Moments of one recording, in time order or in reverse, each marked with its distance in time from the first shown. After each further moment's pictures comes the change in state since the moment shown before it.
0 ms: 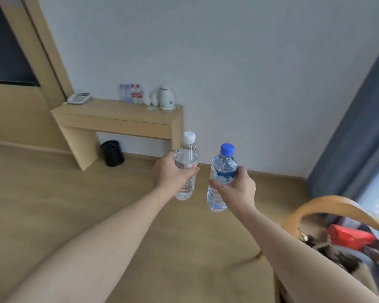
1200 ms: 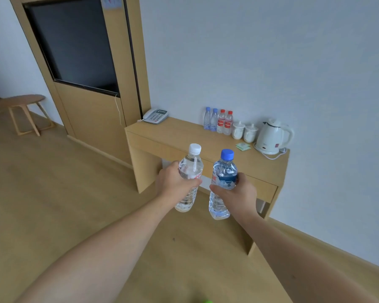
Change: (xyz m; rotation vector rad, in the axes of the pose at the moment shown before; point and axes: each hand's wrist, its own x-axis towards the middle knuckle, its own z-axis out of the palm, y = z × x) left_hand 0.540 -0.274 -0.289 0.230 0.236 -0.150; right_hand 0.316 -0.230 0.602 0.087 -0.347 -0.129
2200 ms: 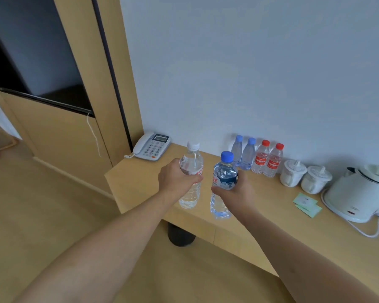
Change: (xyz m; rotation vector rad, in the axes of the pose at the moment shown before) left_hand 0.590 -0.128 0.071 -0.031 -0.099 -0.012; right_hand 0.496 -0.036 0.315 0.012 -0.007 0.106
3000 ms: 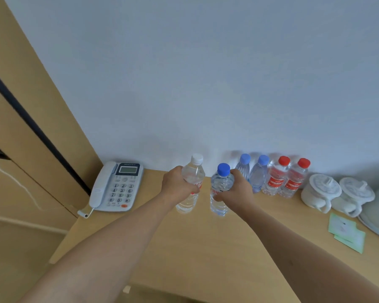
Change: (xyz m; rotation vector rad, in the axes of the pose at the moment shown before) left_hand 0.297 -0.041 0.114 0.035 -0.463 -0.052; right_hand 0.268 0.026 0.082 -0.145 0.058 0.220
